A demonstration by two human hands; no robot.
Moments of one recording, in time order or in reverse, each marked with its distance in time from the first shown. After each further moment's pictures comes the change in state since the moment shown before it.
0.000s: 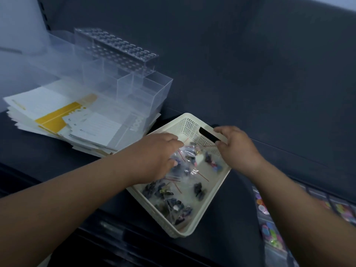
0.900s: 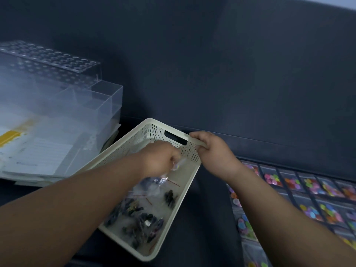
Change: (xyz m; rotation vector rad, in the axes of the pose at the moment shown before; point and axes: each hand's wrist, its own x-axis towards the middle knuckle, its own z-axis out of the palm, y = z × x) left_hand 0.101 0.034 0.046 -0.222 -0.185 -0.019; right_hand -0.013 0.035 -0.003 0.340 0.008 0.066
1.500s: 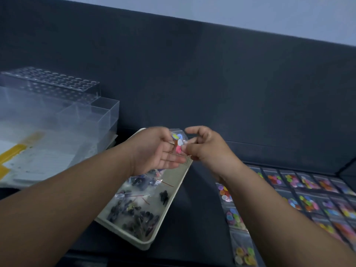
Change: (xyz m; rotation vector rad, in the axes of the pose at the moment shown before) left_hand -0.052 0.059 -0.060 -1.283 -0.163 -0.214; right_hand -0.042 -0.055 -0.029 0.652 0.045 0.143
